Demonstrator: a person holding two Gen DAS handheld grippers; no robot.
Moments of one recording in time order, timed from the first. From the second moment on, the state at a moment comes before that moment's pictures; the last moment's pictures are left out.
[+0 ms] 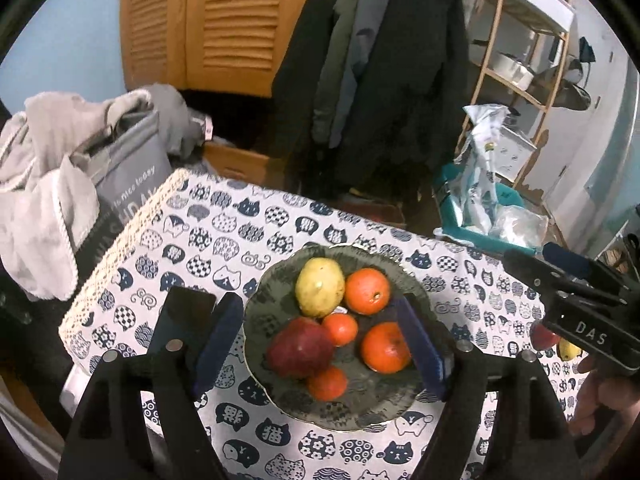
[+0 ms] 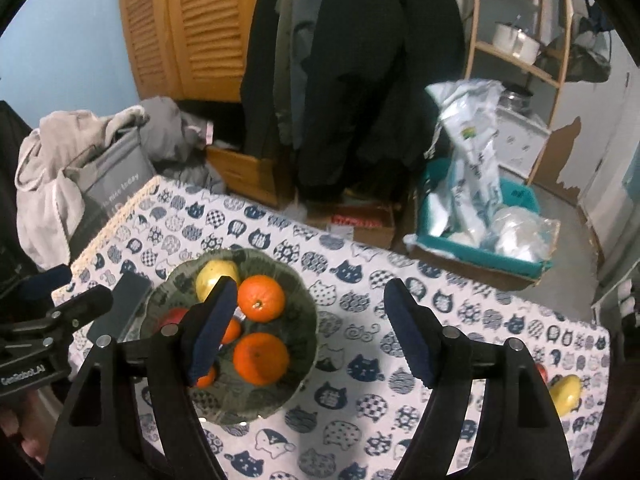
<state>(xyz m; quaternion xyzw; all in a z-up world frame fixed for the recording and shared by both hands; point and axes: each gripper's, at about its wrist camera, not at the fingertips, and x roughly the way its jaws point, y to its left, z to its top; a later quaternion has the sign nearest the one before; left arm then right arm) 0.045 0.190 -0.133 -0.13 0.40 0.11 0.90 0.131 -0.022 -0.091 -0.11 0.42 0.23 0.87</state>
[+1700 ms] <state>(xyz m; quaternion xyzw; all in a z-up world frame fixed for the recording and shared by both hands) 0.054 -0.010 -0.068 -0.02 0.35 -0.03 0.94 0.083 -0.291 -0.023 -0.04 0.36 0.04 0.93</state>
